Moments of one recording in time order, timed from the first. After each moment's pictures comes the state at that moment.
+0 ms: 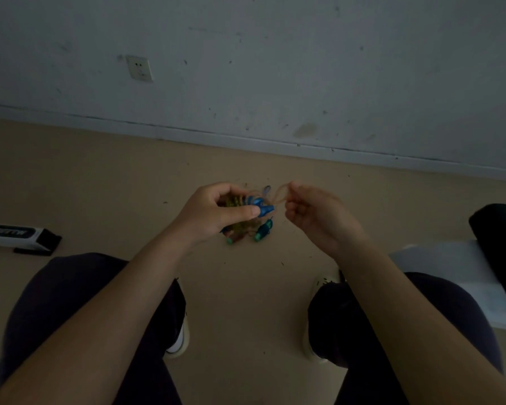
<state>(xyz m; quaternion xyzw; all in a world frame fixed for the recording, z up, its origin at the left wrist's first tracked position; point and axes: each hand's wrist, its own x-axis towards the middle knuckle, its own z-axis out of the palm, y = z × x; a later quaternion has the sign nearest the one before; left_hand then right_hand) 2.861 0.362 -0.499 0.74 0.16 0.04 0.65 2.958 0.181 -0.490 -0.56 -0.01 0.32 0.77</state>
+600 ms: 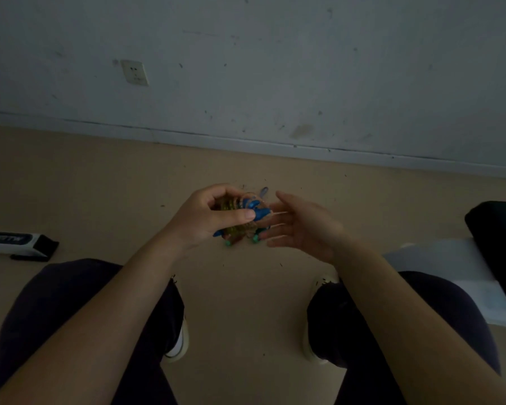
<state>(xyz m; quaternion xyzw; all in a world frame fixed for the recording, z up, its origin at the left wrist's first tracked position) 2.856 0.360 -0.493 0.70 0.10 0.04 0.71 2.954 0.179 -0.492 -0.62 -0.06 0.45 0.64</state>
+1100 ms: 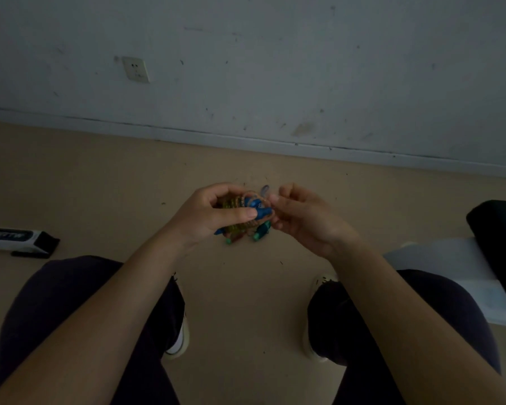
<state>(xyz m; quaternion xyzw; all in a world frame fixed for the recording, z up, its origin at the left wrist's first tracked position) 2.855 0.362 -0.494 0.70 0.09 0.03 0.71 2.952 0.182 -0.493 -0.55 -0.13 0.39 0.73</state>
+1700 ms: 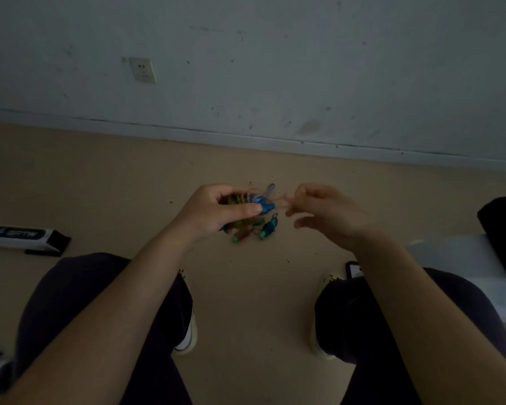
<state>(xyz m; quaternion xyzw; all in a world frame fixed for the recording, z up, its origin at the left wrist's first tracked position) 2.857 0.368 -0.495 0.74 0.15 0.01 0.66 2.963 0.164 -0.485 -0.68 -0.21 0.35 0.61</state>
